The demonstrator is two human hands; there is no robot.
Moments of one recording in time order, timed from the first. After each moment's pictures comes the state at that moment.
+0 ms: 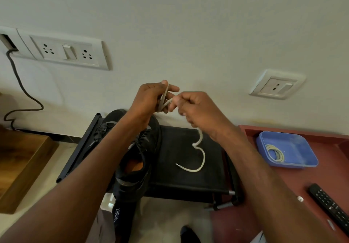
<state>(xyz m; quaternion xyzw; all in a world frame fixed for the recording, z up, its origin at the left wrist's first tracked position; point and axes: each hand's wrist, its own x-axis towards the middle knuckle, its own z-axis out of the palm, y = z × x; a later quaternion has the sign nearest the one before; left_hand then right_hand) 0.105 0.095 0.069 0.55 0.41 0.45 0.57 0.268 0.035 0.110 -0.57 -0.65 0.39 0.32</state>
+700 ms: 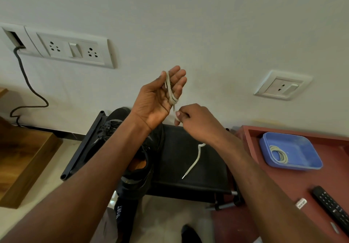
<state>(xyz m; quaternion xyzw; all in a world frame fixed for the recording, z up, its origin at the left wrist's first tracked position) 0.112 0.093 0.070 0.23 0.12 0.50 0.83 0.258 0.034 0.088 -0.65 -0.69 0.28 0.15</state>
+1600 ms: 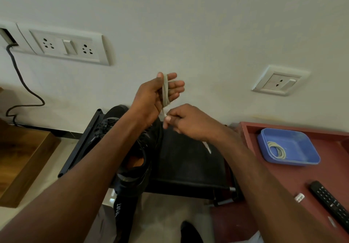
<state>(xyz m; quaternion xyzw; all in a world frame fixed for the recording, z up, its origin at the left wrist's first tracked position) 0.113 0.100 0.060 0.39 0.32 0.49 0.71 0.260 0.034 0.091 -0.58 -0.72 0.38 0.12</state>
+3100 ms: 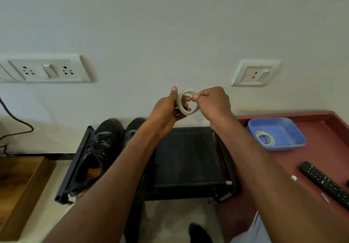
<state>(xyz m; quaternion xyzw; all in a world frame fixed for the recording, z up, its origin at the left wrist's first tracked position) 0.186 0.088 0.054 0.41 0.46 0.38 0.69 0.320 0.050 0.090 -0.77 -0.45 0.24 0.39</state>
